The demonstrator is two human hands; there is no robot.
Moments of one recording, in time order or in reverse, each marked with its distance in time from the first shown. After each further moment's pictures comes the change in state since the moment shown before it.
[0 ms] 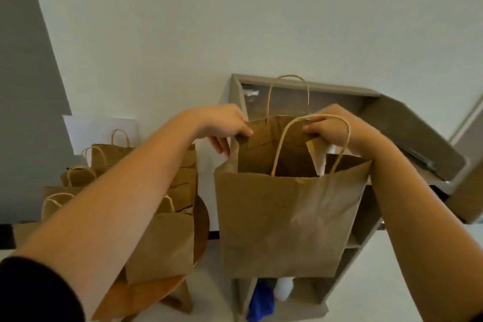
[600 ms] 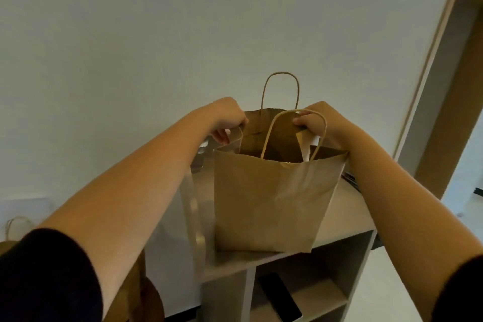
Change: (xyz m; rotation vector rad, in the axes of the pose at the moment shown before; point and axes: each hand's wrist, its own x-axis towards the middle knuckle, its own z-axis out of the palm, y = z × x) left_hand 0.187 0.100 -0.044 -0.043 0.183 0.163; right_hand 0.126 0.056 -0.101 0.019 0.329 0.105
